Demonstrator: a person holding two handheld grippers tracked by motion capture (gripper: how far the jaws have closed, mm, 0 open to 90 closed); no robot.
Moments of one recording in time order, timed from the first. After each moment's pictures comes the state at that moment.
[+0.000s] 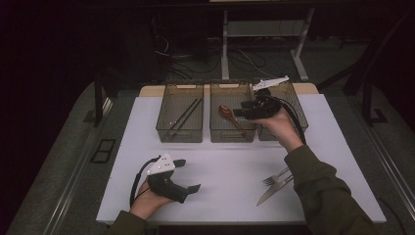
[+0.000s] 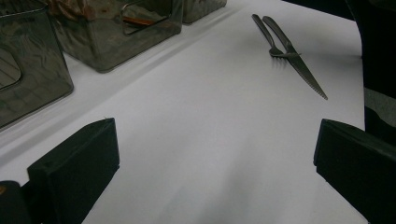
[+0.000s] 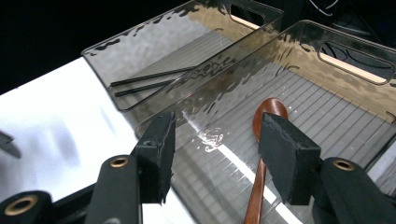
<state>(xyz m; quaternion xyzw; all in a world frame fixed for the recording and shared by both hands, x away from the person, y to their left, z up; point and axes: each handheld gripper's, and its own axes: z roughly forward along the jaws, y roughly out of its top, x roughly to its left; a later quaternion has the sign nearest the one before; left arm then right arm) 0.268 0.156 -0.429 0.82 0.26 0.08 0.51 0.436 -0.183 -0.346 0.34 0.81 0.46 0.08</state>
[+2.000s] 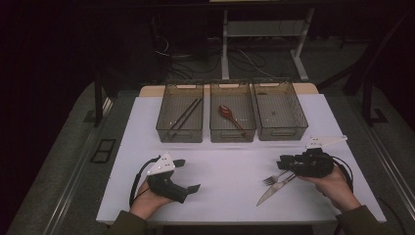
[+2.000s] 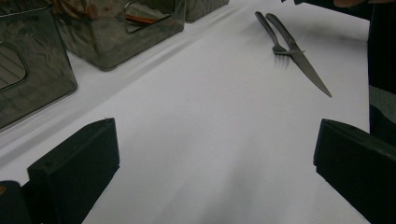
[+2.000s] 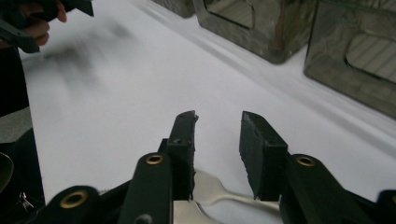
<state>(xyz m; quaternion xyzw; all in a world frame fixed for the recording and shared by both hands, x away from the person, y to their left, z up) 0.267 0.156 -0.429 0.82 0.26 0.08 0.50 0.294 -0.300 -0.411 0.36 0.81 0.46 0.04</state>
